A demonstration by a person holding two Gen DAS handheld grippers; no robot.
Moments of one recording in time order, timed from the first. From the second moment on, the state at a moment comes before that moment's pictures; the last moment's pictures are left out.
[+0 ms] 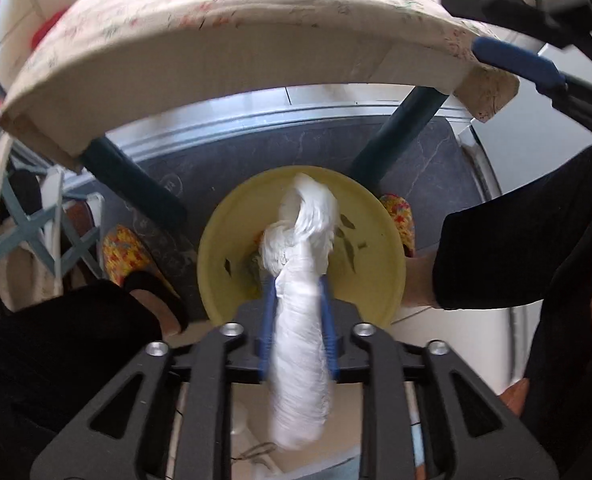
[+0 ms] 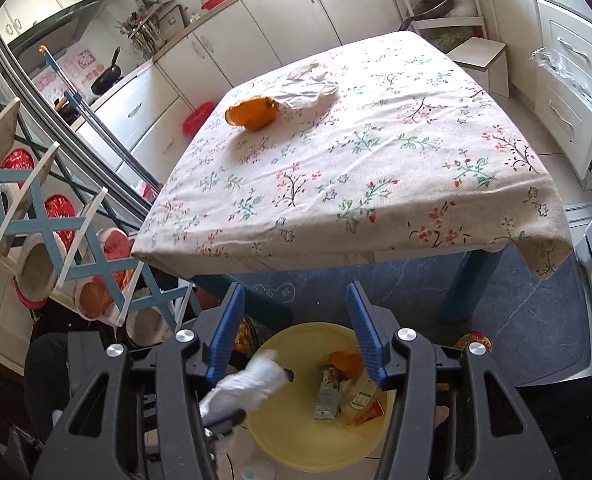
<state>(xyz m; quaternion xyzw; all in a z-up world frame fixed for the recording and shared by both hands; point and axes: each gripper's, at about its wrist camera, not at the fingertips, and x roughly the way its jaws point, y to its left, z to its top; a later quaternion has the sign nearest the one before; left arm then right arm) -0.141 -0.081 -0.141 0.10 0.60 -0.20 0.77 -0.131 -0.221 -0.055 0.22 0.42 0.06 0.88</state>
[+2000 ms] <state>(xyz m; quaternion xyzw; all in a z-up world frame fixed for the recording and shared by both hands) 0.194 -0.040 -0.092 0.04 0.51 -0.06 0.86 0.050 -0.211 -0.017 0.17 0.41 0.10 0.89</state>
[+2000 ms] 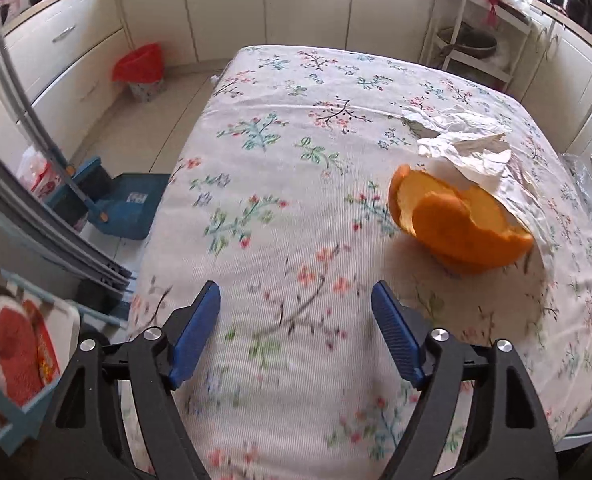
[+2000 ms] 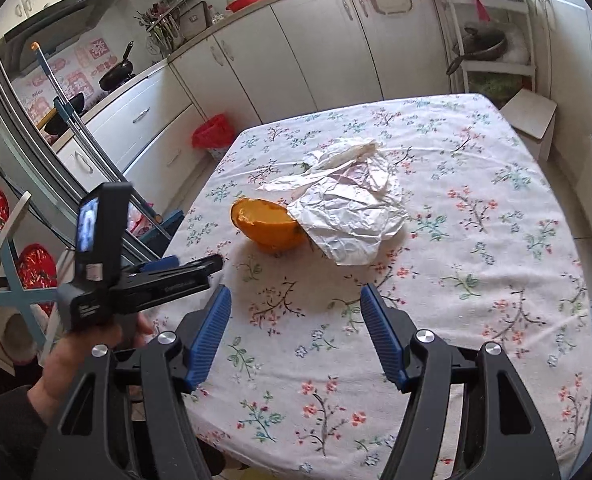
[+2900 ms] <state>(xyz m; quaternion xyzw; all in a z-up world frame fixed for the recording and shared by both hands) 0.223 -0.051 -0.104 0.06 0.47 -0.08 0.88 0.040 -0.214 -0.024 0.21 0.42 0.12 0.87</state>
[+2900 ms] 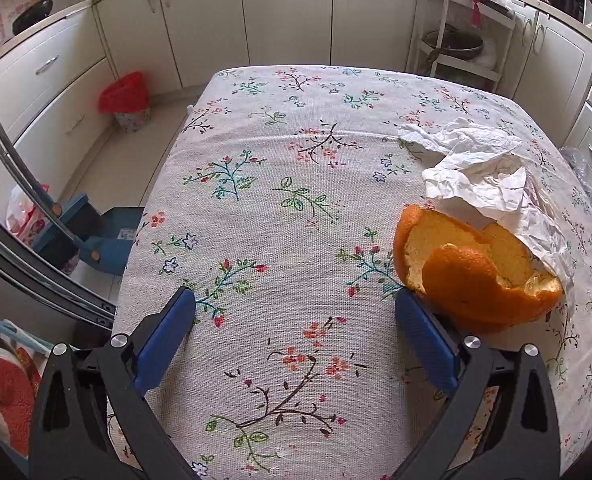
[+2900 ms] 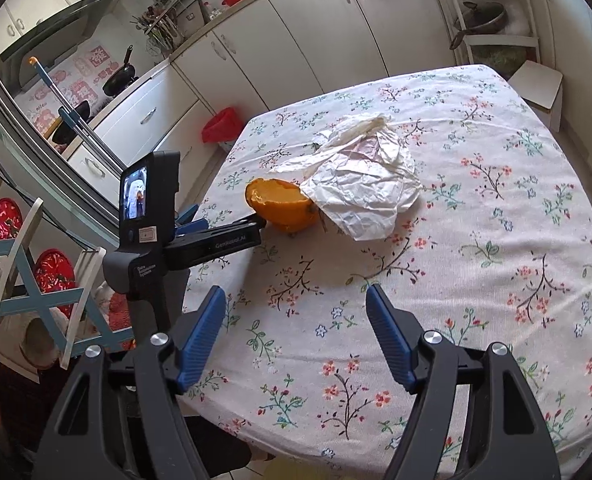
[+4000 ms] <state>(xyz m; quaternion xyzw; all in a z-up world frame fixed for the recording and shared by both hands) 0.223 -0.052 -0.104 0.06 0.47 -0.08 0.88 0.028 -0.225 -0.028 0.20 0.41 0.08 0.88</state>
